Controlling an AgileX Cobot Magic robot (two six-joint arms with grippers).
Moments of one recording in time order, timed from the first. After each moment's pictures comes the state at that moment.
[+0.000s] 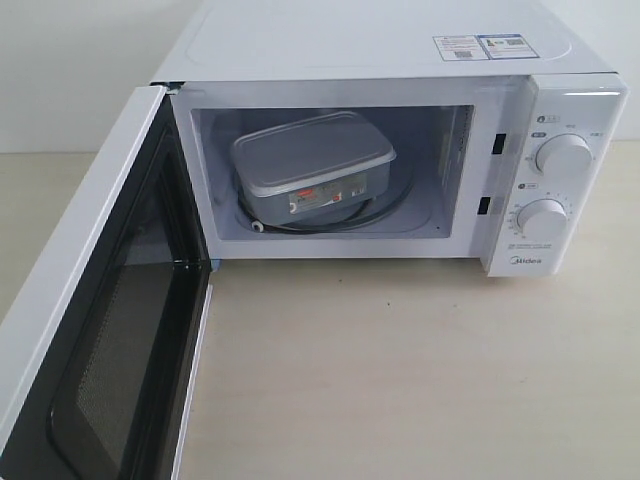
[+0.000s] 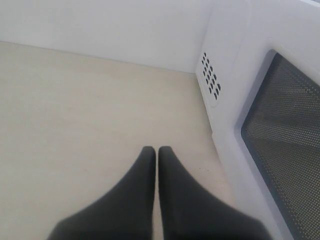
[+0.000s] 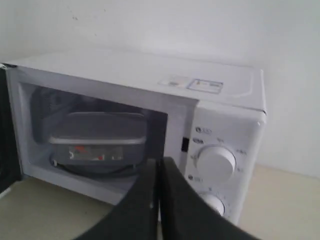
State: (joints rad) left arm 0.00 0.00 0.00 -0.20 0.31 0.01; right arm 0.23 0.46 -0.21 -0.13 -0.13 0.04
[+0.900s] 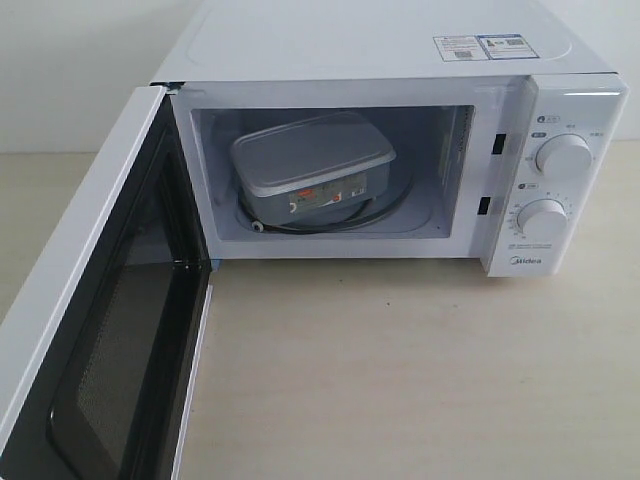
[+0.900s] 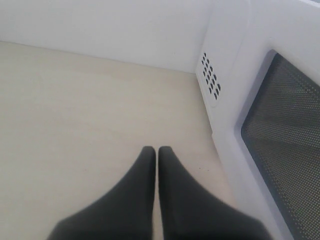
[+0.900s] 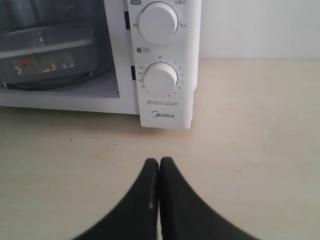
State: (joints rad) left arm 0.00 0.00 0.00 -0.20 0.31 0.01; right arm 0.06 0.00 0.00 0.02 0.32 0.01
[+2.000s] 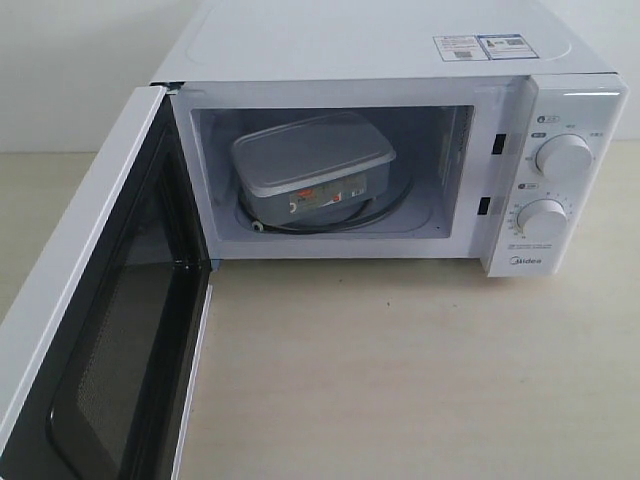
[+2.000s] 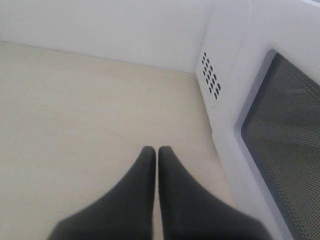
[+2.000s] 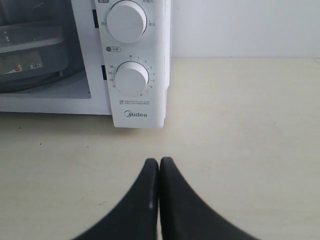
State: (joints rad) left arm 0.00 0.00 0.00 -0.20 0.31 0.01; right arm -0.05 0.00 0.00 0.05 0.33 -0.05
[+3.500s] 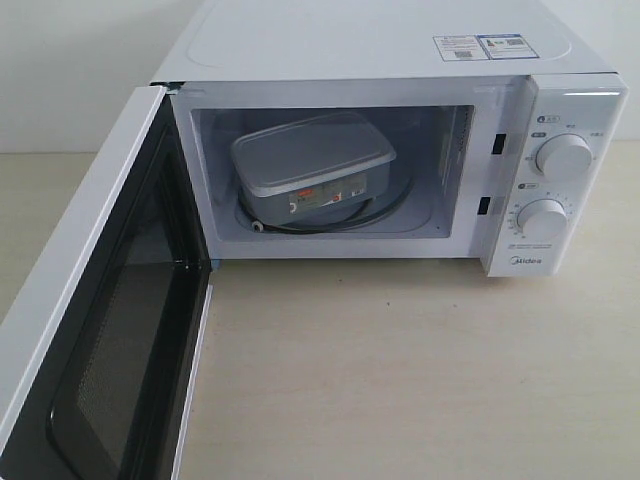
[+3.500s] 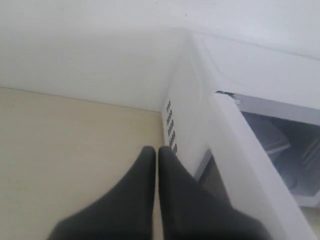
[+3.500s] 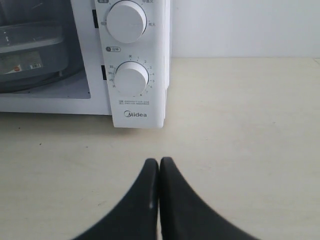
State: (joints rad) left arm 0.00 0.44 -0.52 -0.36 0.42 0.09; right arm -0.05 0.00 0.00 0.05 0.33 -0.05
